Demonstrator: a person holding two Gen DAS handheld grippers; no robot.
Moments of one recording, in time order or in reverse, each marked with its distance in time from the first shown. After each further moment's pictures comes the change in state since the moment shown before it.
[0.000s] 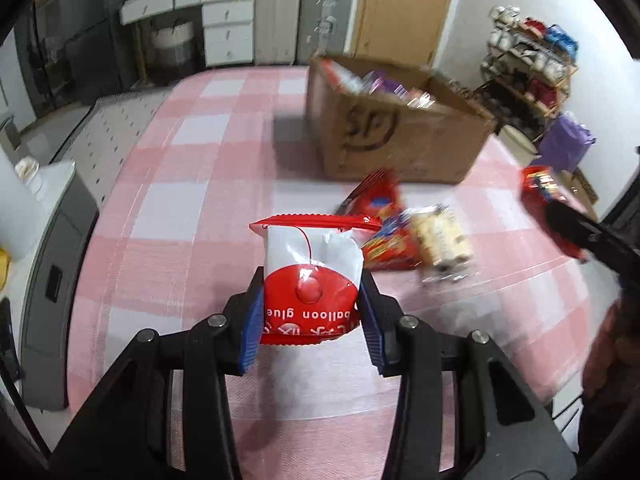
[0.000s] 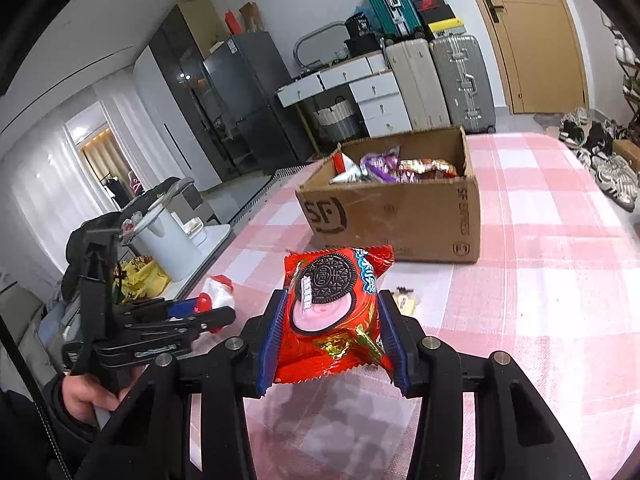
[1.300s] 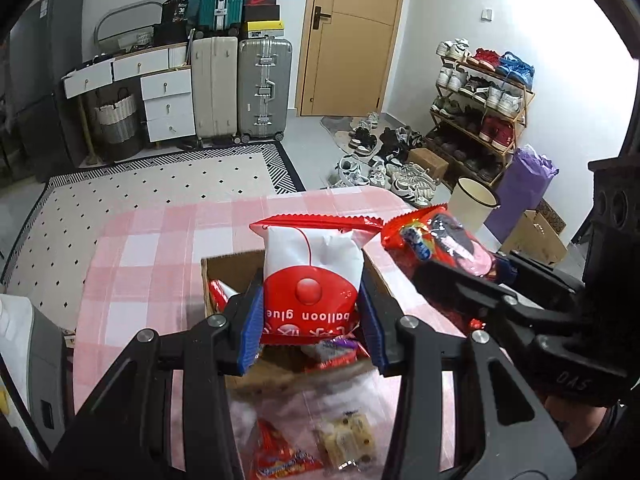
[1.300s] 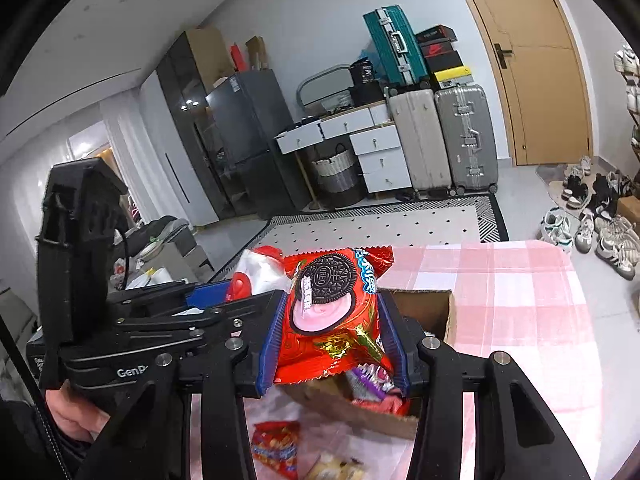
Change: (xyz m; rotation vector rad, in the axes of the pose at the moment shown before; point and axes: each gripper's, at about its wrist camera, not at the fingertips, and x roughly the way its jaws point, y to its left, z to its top) left arm 0.015 -0.104 0.247 0.112 -0.141 -0.131; right arm 0.016 -0.037 0.189 -0.043 -0.130 -0.006
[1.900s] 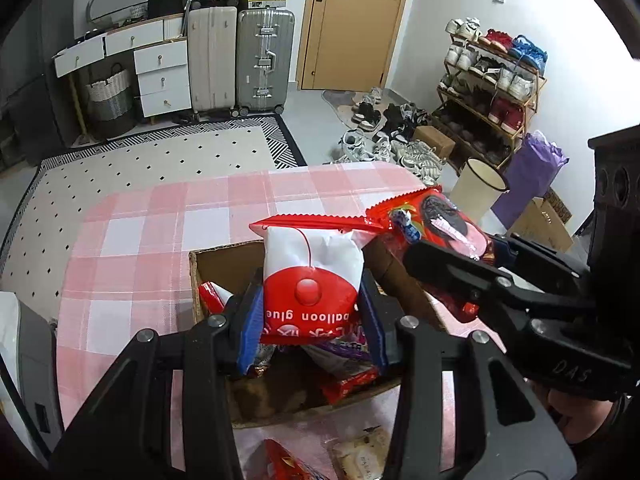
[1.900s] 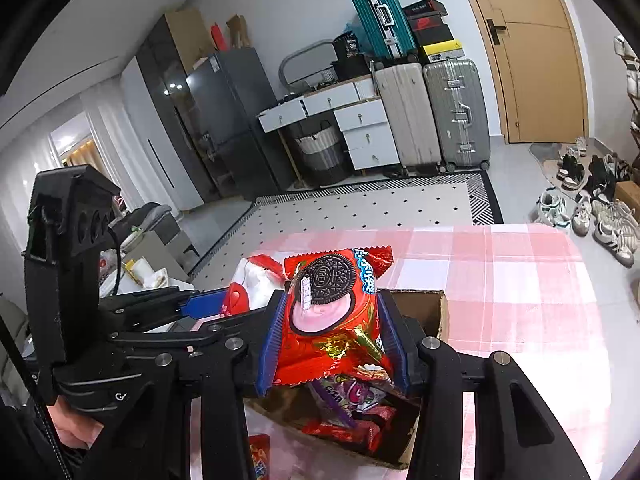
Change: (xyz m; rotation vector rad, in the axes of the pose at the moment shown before) left arm 0.102 0.032 0.016 -0.018 0.106 -0.015; right arm 0.077 -0.037 0.012 0.017 0.091 -0.045
